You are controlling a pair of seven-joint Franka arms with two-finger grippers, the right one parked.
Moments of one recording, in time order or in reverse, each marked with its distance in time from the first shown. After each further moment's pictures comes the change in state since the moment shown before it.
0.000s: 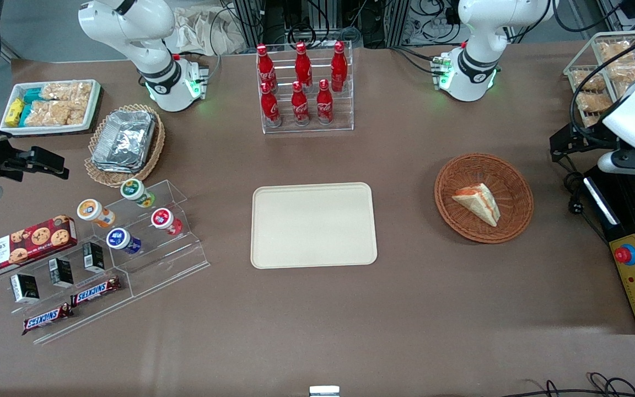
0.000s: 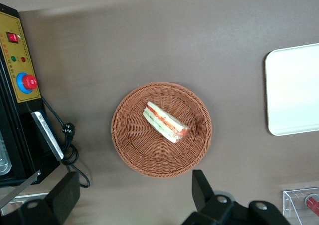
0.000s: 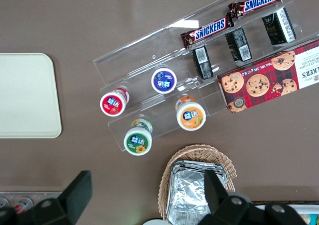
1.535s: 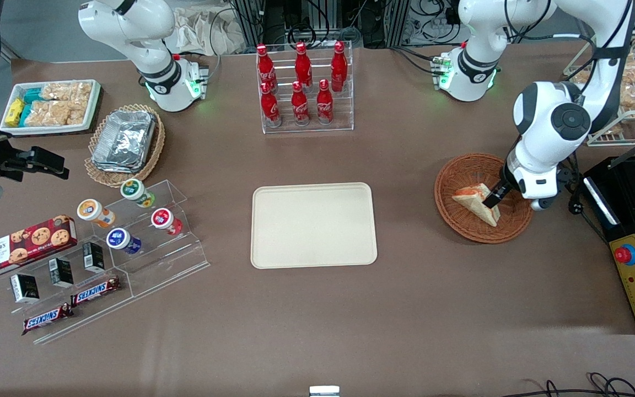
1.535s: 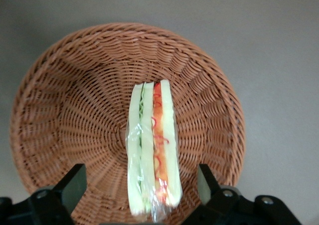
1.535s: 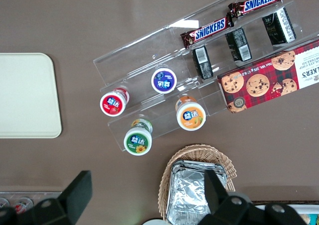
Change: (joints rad) arm 0.041 0.003 -0.041 -0.896 0.026 0.960 -1.030
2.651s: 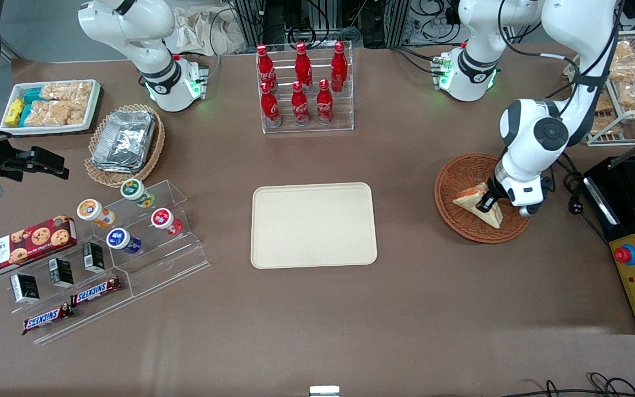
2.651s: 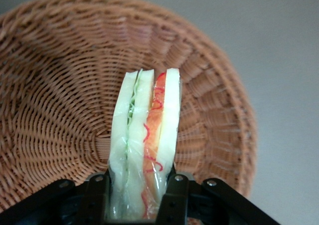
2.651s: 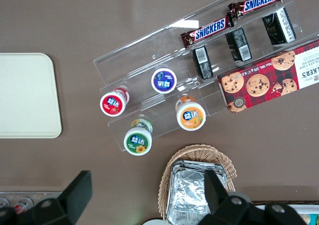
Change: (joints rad) arm -0.001 0.084 -0.009 -0.038 -0.005 0.190 -0.060
